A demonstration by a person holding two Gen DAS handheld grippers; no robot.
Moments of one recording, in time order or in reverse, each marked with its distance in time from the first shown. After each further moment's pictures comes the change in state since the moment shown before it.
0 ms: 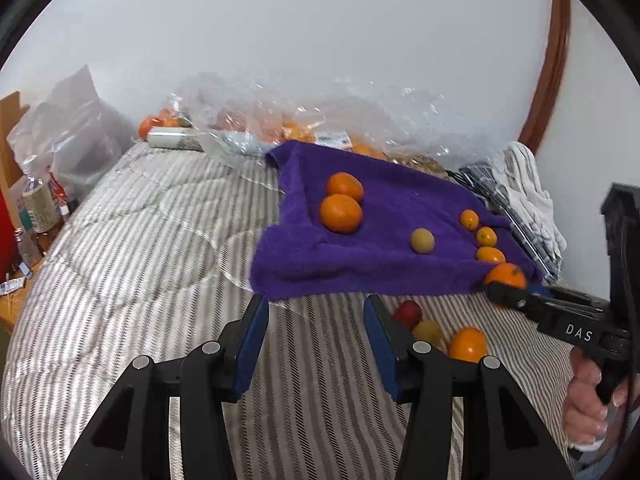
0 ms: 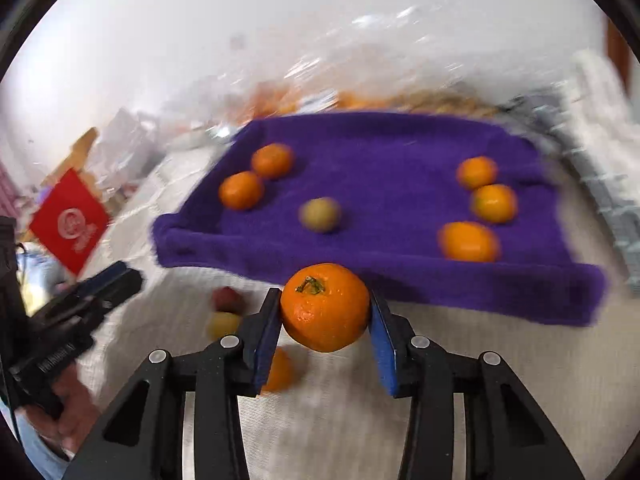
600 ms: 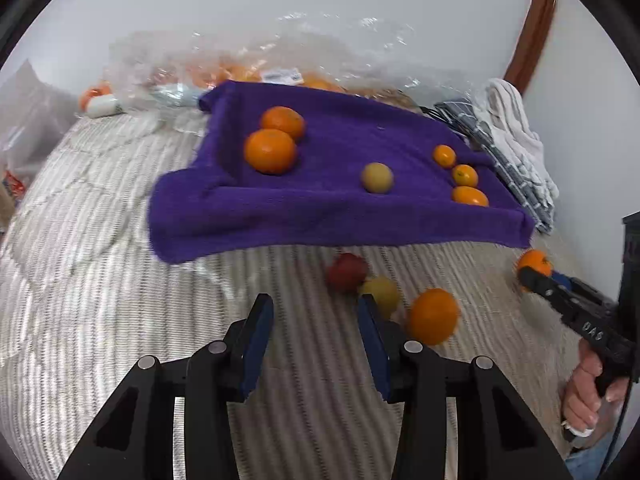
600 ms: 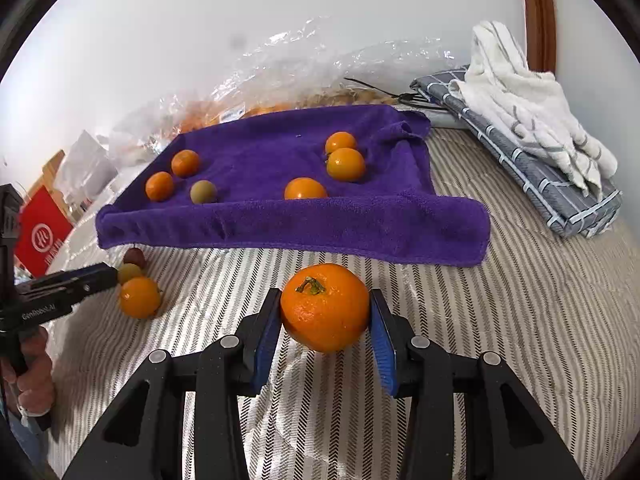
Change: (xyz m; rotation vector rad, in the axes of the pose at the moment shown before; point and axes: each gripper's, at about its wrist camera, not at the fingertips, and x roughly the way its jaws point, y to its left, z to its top) left arm 0.040 -0.048 -0.004 0.064 0.207 -0.053; right arm -0.028 -0.085 -0.049 0.089 -0.056 -0.059
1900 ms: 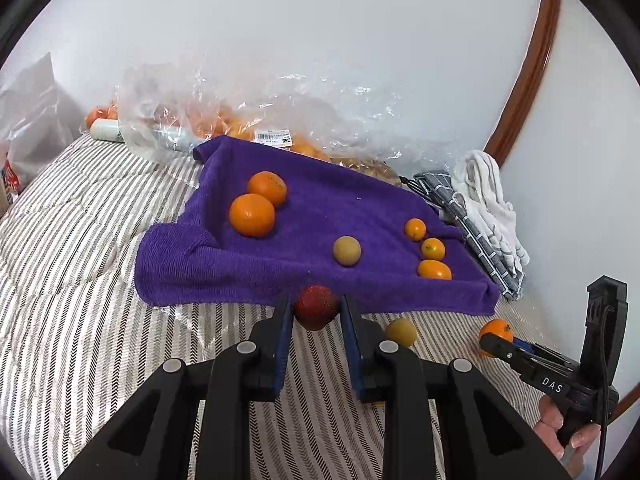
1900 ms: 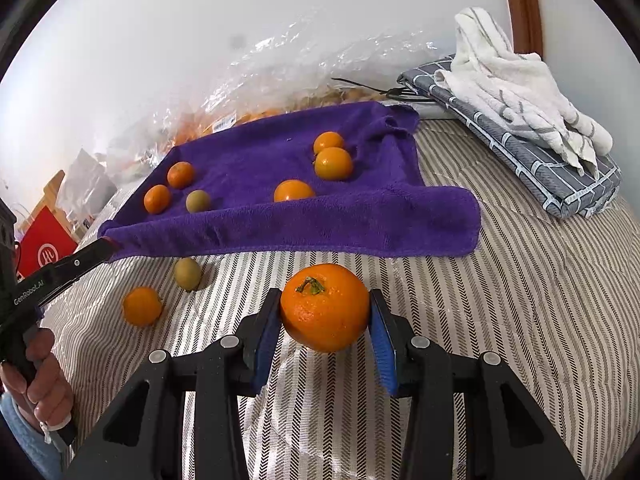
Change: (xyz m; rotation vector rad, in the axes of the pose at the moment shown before) left arm -0.022 0.003 0.006 -0.099 -0.239 -0.091; right arm -0.003 -0.006 -0.003 0.062 -0.012 0.011
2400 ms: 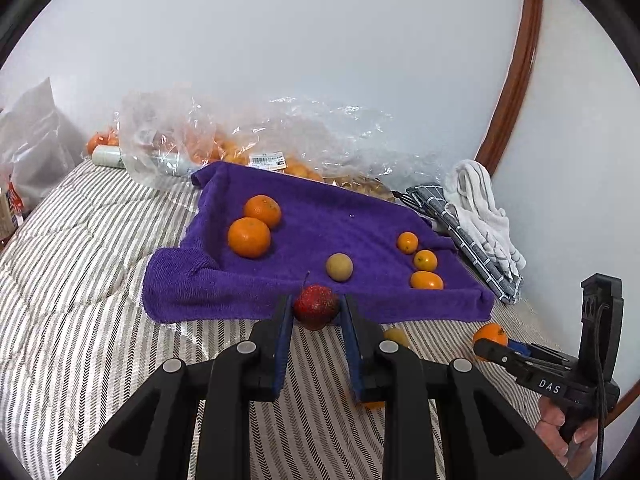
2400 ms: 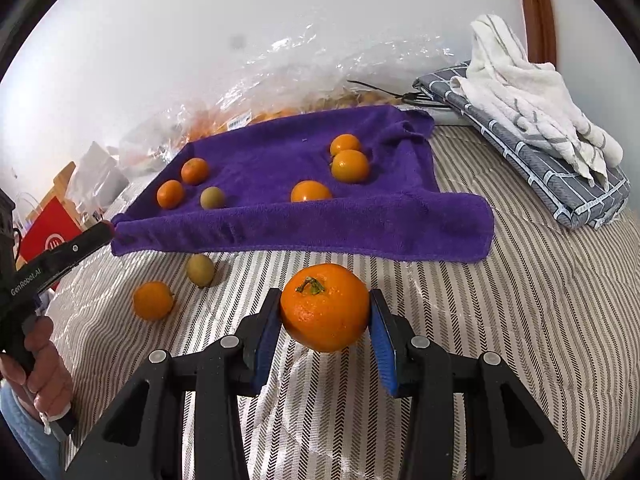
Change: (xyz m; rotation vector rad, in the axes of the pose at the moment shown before) left arm -0.016 -0.007 0.000 0.047 -0.076 0.004; right arm -0.003 0.004 -0.001 -0.030 -0.009 0.037
